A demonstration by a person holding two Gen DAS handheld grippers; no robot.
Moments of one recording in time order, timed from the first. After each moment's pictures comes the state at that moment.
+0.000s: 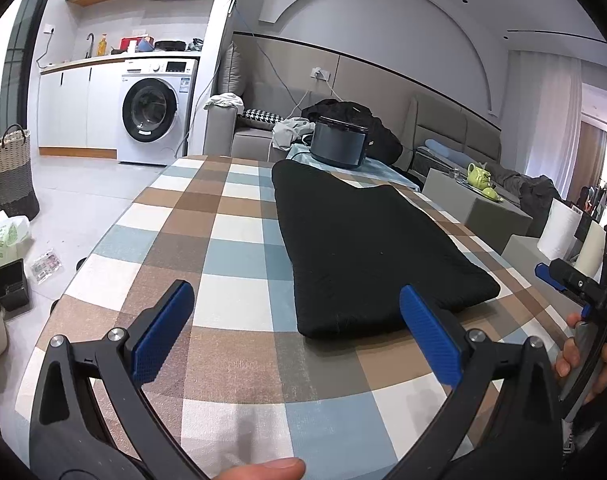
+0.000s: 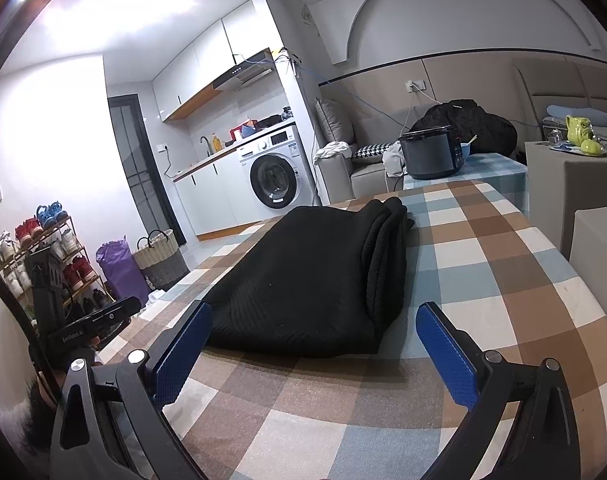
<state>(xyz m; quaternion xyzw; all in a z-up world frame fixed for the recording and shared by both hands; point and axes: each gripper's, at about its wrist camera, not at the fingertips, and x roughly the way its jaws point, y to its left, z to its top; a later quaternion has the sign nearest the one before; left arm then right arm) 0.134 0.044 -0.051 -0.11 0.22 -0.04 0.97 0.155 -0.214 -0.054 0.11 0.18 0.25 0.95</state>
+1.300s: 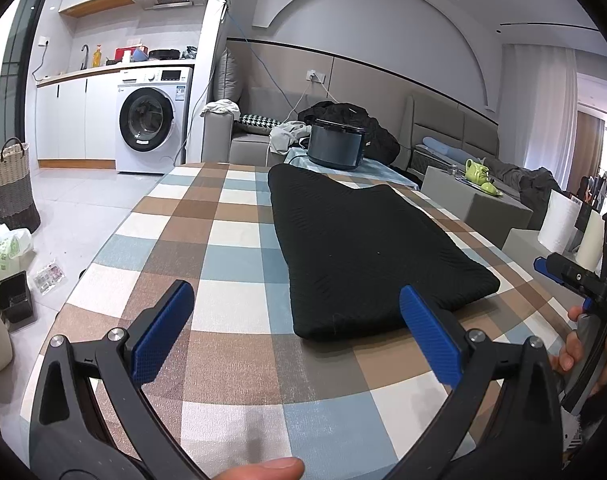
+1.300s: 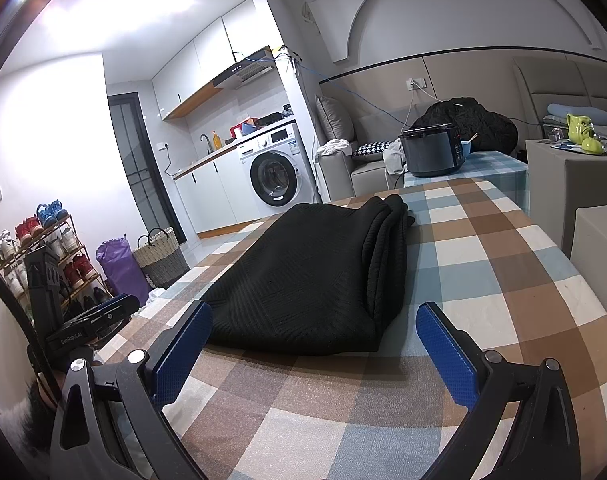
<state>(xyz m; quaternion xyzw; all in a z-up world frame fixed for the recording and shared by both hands) 0.134 0.042 -0.052 -0.10 0.22 -0.04 0.97 0.153 -0.214 -0.053 0.11 0.18 0.25 0.95</state>
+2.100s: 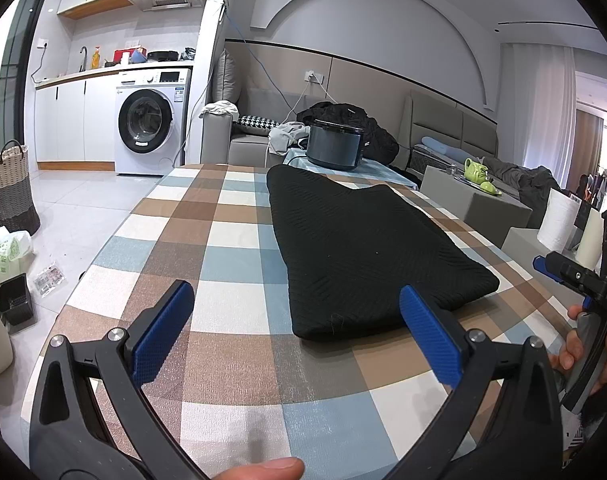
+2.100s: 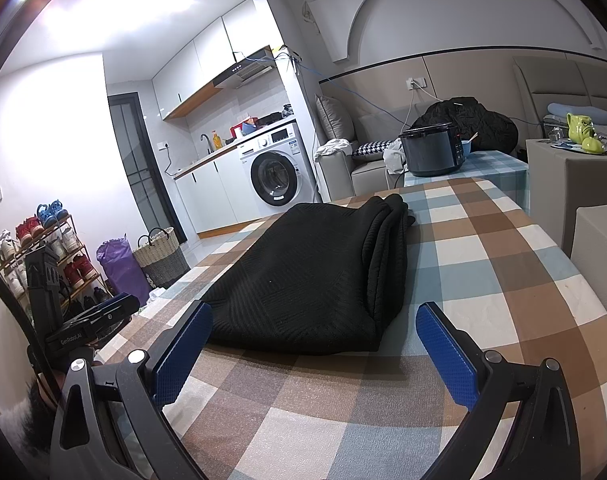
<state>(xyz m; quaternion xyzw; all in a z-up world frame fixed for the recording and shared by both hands) 0.133 0.041 -0.053 -0.10 0.22 -0.04 0.97 0.154 -0.214 -0.052 0.11 0.18 0.25 0.95</state>
